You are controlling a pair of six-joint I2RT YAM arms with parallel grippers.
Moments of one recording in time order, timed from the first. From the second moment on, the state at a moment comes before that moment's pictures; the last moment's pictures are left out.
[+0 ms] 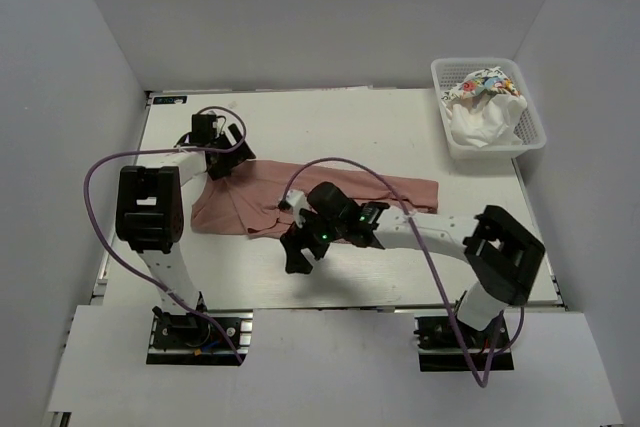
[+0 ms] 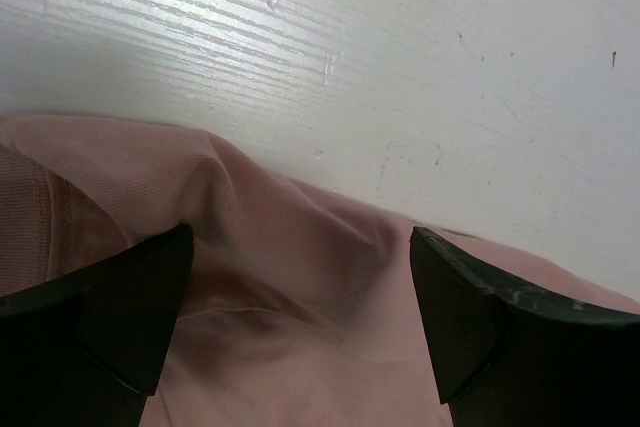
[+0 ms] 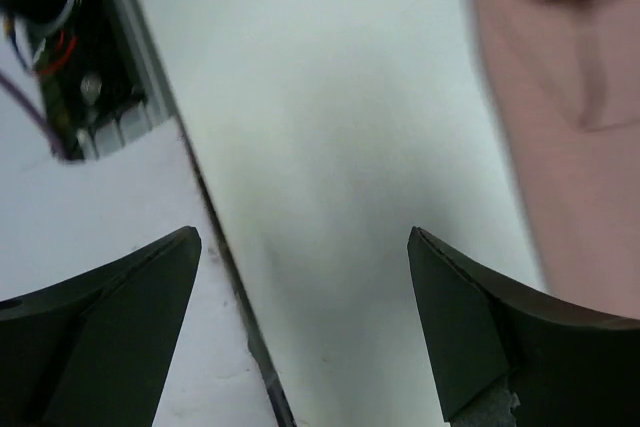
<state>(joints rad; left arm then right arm) -0.04 1.89 1.18 -0.15 0.14 -0.55 1.05 1.66 1.00 -0.13 -0.45 0.14</state>
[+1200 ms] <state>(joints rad) -0.24 2.63 2.29 -0.26 0.24 -0.62 0.81 1.68 0.92 -0.20 -0.21 0.28</state>
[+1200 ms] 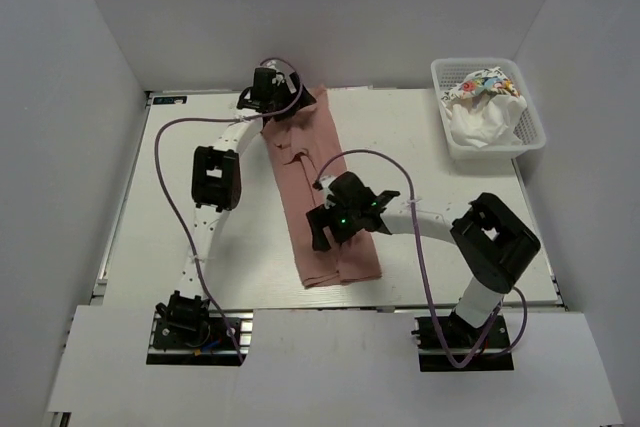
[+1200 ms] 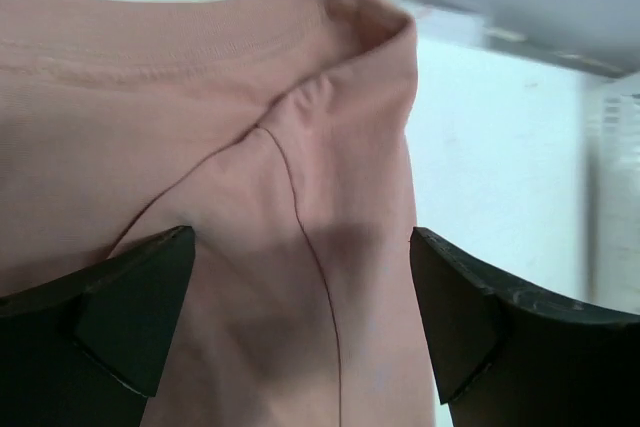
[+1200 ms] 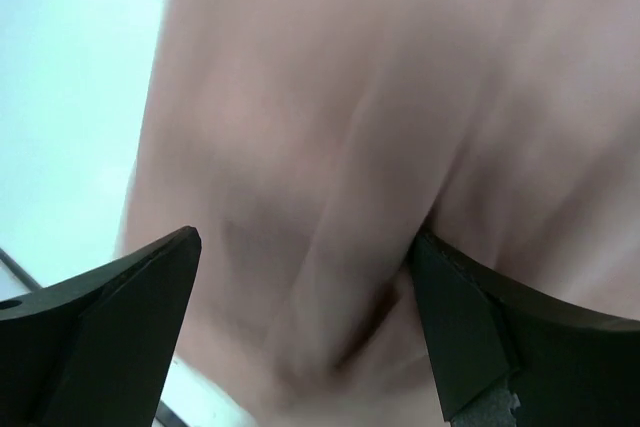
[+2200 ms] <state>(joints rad) -0.27 2.75 2.39 -0.08 0.34 -0.64 1.05 1.19 0.67 -0.60 -0.29 0.42</state>
